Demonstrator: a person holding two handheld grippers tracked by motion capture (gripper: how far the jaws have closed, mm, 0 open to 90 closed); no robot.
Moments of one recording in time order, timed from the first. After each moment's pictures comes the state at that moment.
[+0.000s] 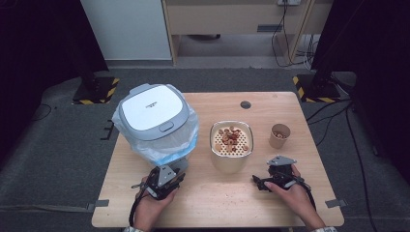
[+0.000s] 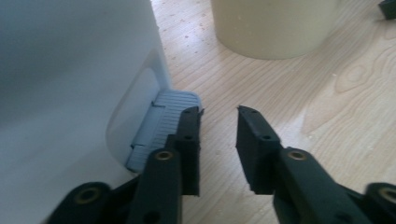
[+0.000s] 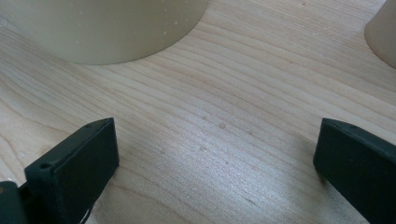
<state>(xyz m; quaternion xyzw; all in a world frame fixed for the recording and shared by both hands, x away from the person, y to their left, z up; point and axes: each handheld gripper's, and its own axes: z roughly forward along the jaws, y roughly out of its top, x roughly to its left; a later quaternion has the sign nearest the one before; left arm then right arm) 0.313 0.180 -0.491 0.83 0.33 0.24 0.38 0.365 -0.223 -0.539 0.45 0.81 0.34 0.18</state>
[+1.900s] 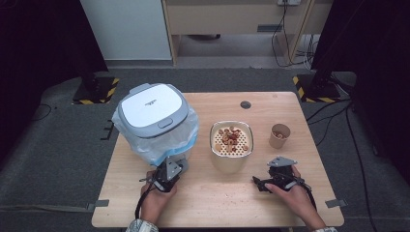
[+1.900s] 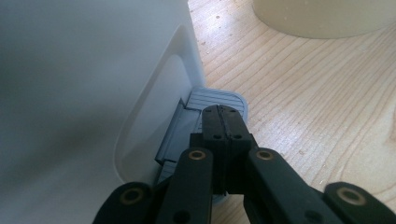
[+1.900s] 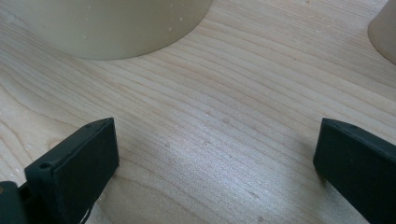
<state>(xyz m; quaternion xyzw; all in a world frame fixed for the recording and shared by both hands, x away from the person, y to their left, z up) 0.339 0.170 -0.517 0.83 0.36 0.28 0.33 0.362 -0.224 -0.539 0.44 0.81 0.34 0.18</state>
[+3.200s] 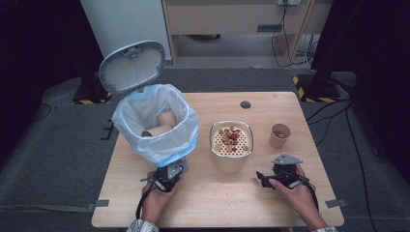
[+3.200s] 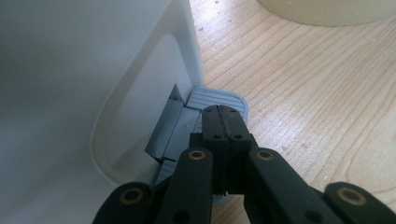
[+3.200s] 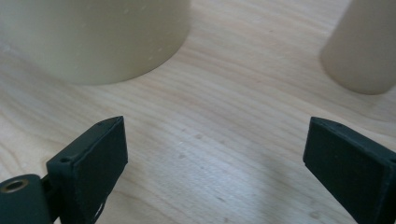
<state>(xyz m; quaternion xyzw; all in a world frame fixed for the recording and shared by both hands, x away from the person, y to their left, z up) 0.342 0.170 -0.525 0.83 0.37 0.26 0.33 0.362 -0.233 -0.524 0.45 0.80 0.35 0.21</state>
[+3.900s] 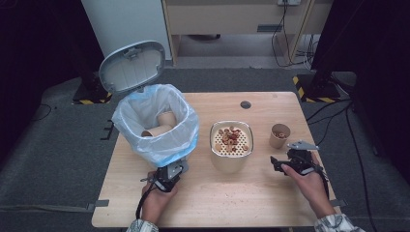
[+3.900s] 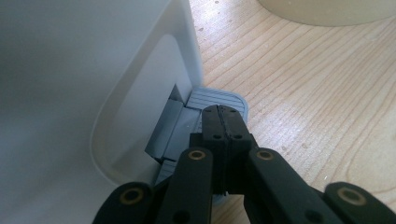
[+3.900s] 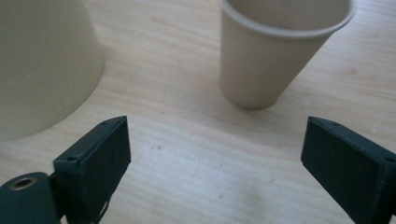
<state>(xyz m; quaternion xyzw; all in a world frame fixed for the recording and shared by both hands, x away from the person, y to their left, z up) 0.342 0.169 -0.525 0.83 0.37 0.26 0.33 0.391 -0.270 -0.496 0.51 0.75 0.33 0.24</state>
